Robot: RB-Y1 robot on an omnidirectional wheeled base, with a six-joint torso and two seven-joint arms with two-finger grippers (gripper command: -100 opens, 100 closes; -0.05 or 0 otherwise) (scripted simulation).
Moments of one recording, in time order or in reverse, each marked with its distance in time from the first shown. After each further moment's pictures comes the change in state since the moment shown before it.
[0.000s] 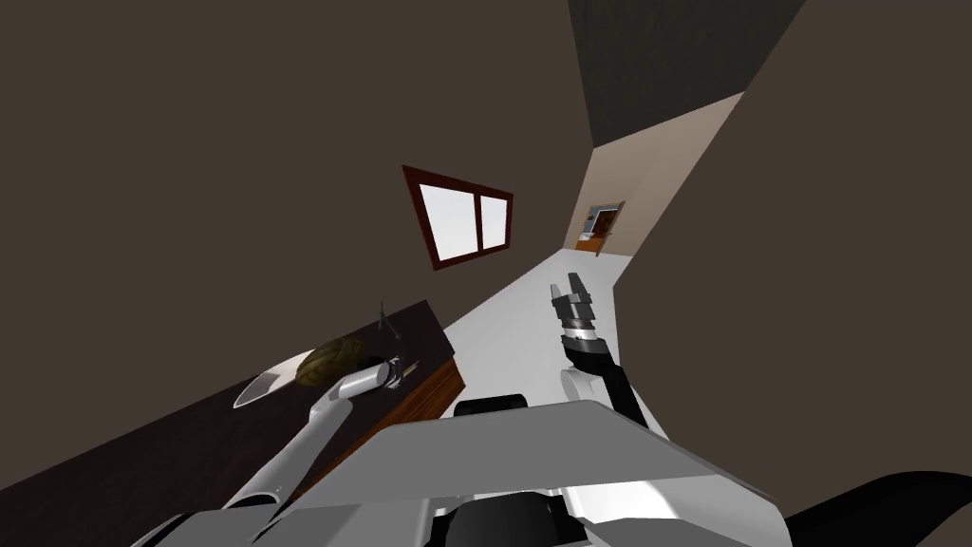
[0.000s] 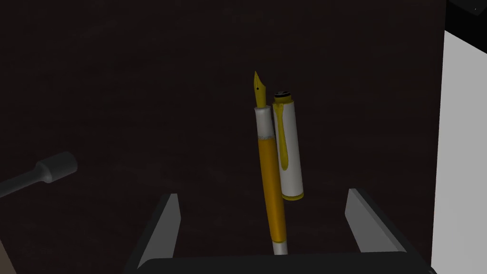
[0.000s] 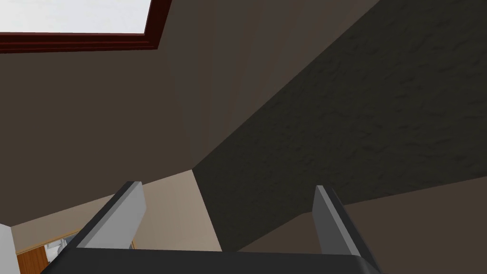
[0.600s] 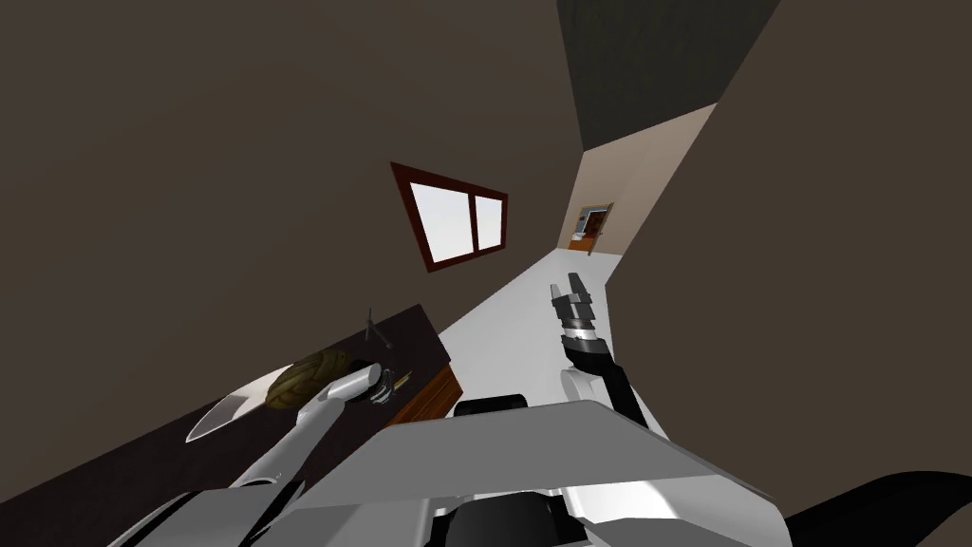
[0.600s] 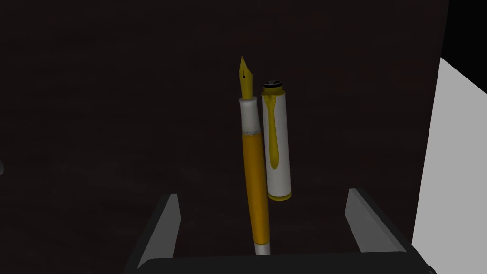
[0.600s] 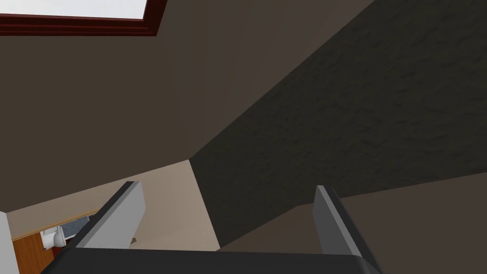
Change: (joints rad) left arm -0.055 0.040 0.002 0.164 0.086 0.131 -0.011; right arm 0.000 0.000 0.000 0.000 0.000 0.000 0.000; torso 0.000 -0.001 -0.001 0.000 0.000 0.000
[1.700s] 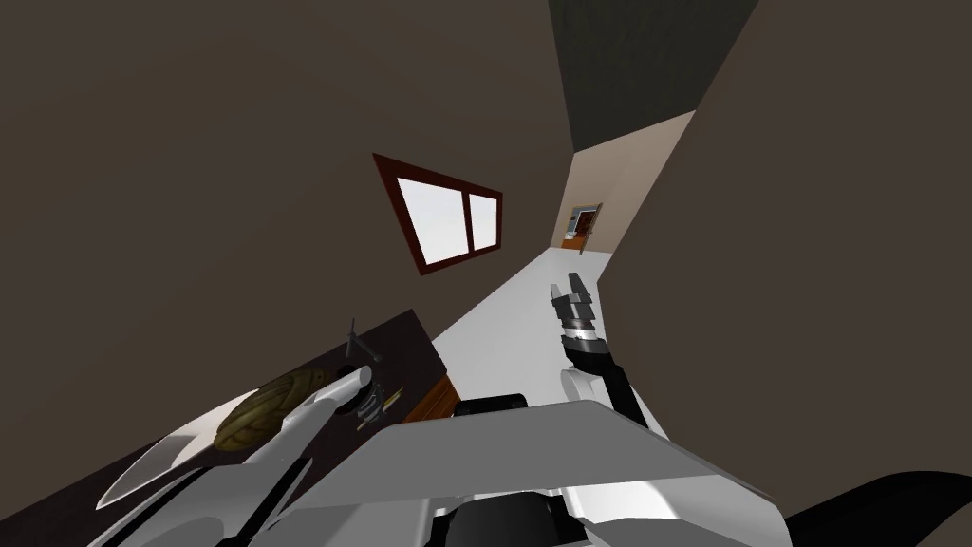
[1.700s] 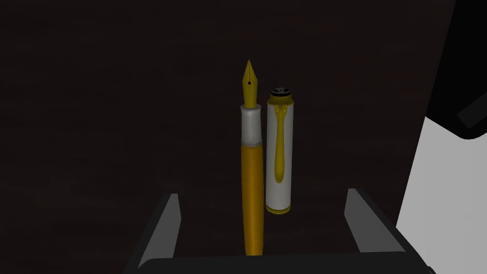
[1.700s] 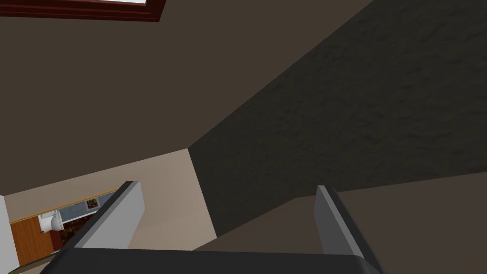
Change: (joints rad) left arm -0.070 0.031 0.002 0.209 0.100 0.141 -0.035; right arm 0.000 0.000 0.000 0.000 0.000 0.000 0.000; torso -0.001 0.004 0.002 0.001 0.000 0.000
